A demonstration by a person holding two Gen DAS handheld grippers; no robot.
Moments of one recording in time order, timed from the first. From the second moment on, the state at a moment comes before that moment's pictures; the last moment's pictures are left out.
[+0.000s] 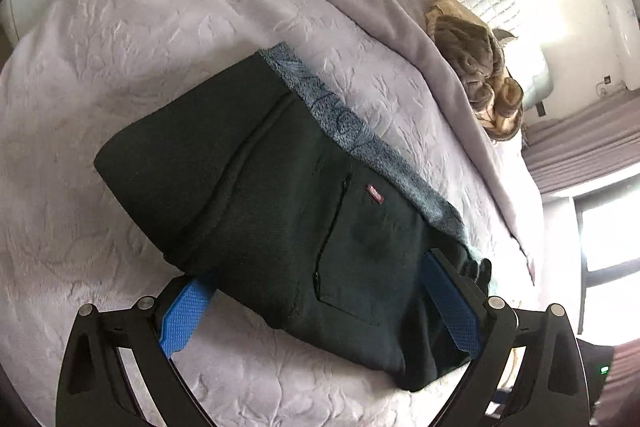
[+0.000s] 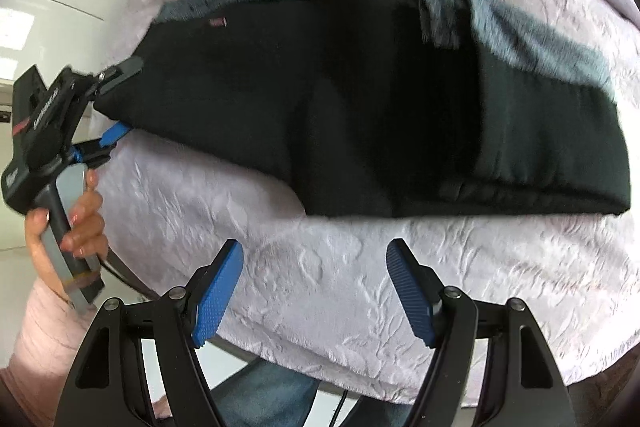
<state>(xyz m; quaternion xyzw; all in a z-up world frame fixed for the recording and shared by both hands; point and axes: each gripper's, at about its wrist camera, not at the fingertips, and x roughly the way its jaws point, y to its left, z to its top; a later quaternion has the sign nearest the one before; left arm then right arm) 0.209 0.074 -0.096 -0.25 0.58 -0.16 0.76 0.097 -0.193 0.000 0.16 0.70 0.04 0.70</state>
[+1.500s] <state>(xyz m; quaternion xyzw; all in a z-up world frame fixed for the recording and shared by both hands) 0.164 -0.043 -0.058 0.22 0.45 -0.07 0.86 0.327 0.021 -0.018 -0.02 0.79 0.27 0.54</state>
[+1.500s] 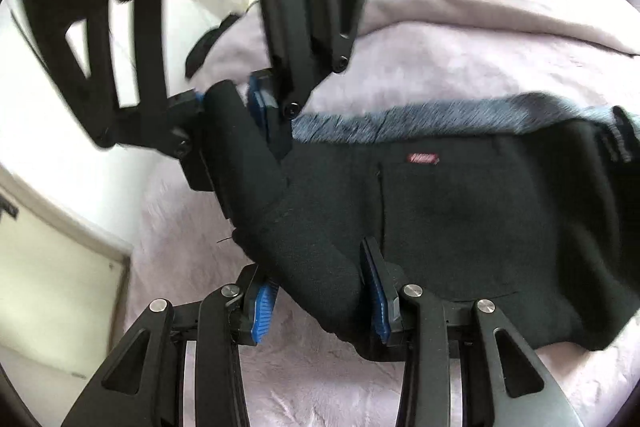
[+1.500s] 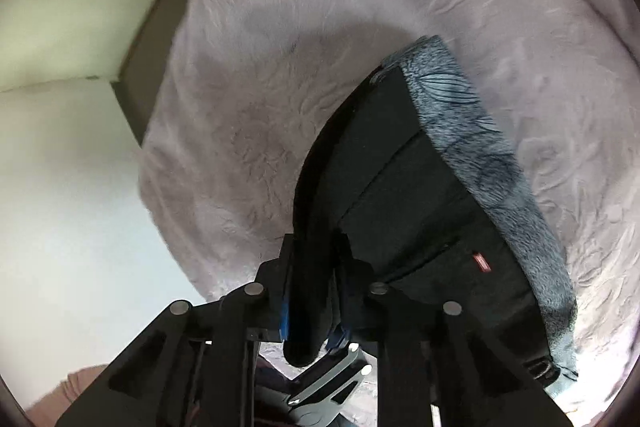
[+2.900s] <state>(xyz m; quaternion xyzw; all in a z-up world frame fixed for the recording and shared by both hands) -0.005 -0.366 -0.026 0.35 0.43 -0.37 0.75 0.046 -0.530 -0.050 0.46 0.56 0.10 0.68</state>
